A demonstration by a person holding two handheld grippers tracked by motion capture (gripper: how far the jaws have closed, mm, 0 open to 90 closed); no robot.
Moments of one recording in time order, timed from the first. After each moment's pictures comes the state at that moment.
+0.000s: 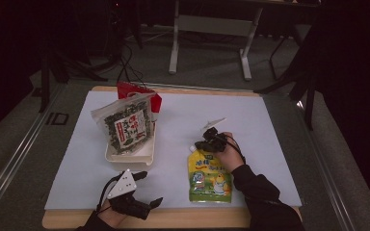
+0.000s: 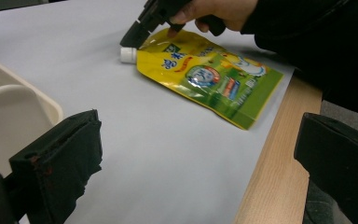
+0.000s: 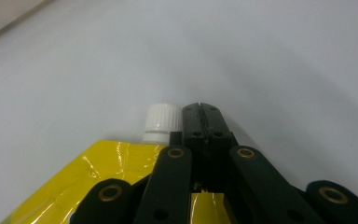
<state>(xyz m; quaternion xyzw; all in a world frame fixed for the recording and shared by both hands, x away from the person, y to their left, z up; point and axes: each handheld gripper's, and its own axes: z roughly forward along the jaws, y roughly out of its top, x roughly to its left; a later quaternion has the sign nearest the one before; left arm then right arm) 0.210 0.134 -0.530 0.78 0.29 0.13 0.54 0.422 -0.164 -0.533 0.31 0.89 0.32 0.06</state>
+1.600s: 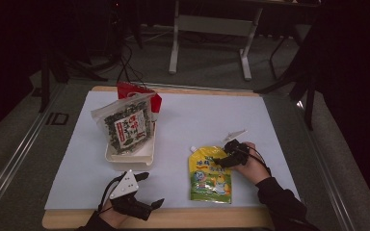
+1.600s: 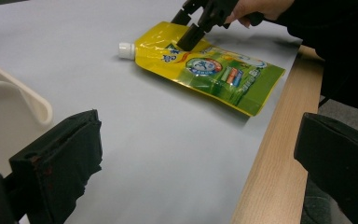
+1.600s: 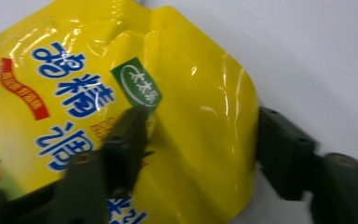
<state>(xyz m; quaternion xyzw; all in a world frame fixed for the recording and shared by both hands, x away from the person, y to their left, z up) 0.210 0.131 -0.532 0.79 0.28 0.13 0.53 0.386 -0.232 -0.534 0.31 0.90 0.27 0.09</state>
